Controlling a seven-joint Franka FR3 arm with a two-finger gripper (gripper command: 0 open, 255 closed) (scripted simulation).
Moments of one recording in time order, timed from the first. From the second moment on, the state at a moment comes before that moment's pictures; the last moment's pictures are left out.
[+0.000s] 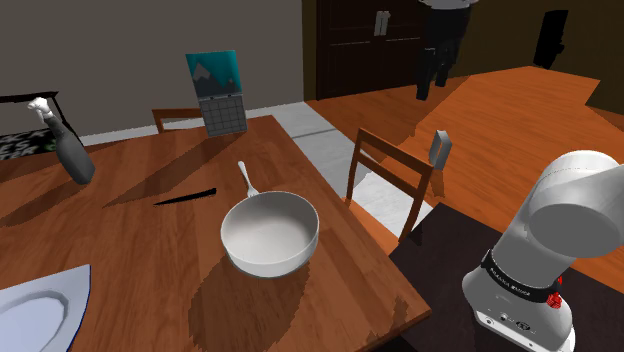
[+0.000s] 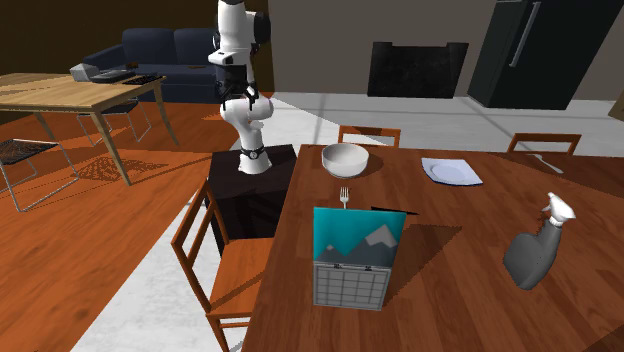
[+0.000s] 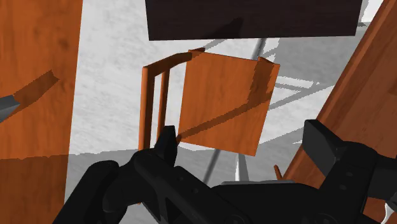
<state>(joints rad) 0.02 -0.77 -0.02 -2.33 -0.11 1.54 -0.03</state>
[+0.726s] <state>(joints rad) 0.05 -0.58 0.11 -2.34 -0.01 1.72 0.20</state>
